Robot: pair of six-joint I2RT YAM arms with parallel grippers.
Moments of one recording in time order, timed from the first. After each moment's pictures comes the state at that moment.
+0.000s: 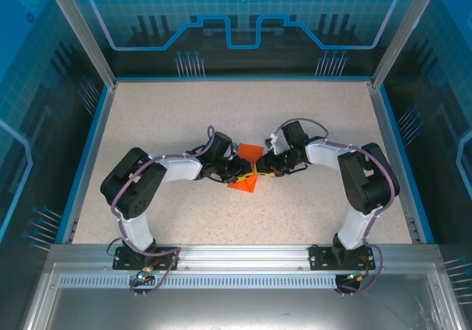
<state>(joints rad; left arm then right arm) -0.58 1.81 0.90 0.05 0.54 -1.09 0.37 1.79 0.96 -0.36 -0.76 0.38</state>
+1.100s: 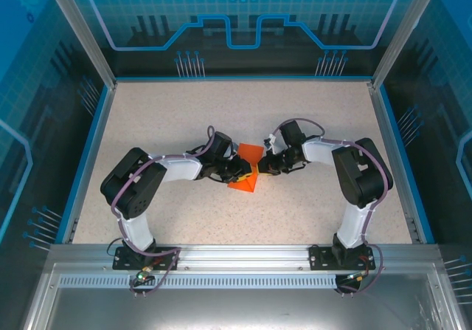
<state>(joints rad) -0.58 1.81 0.90 0.05 0.53 -1.09 0.37 1.86 1.00 -0.35 -0.73 0.38</state>
